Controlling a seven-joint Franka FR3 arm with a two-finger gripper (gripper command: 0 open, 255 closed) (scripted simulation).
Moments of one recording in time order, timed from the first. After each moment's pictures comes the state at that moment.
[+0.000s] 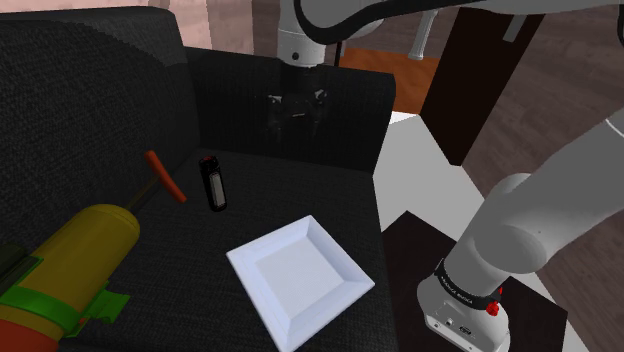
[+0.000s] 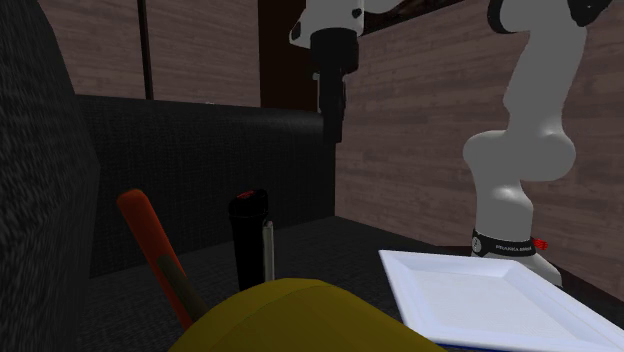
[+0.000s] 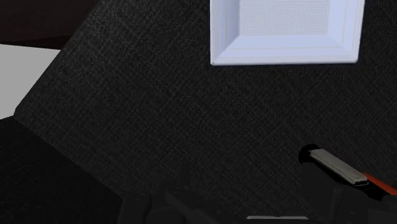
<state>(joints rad) 0.07 -0.31 0.31 -2.14 0.11 1.86 0.49</state>
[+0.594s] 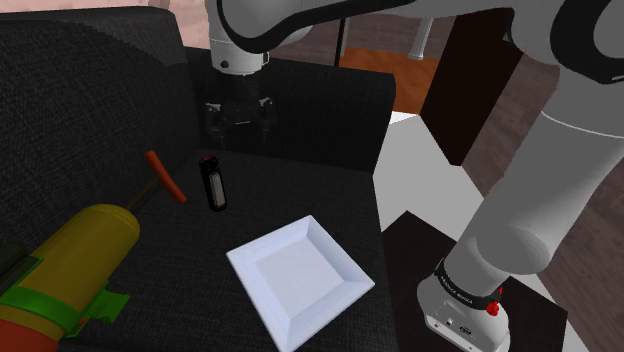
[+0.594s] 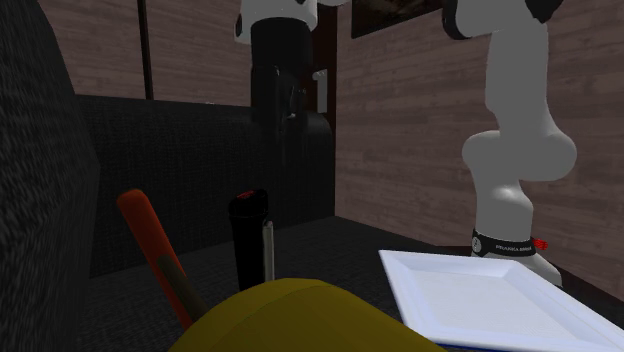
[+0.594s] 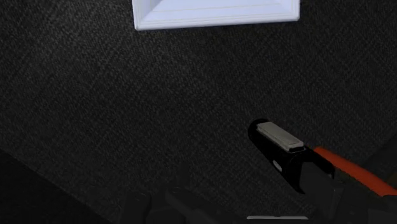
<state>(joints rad) 0.11 0.05 0.41 -1.83 0.01 1.86 0.72</state>
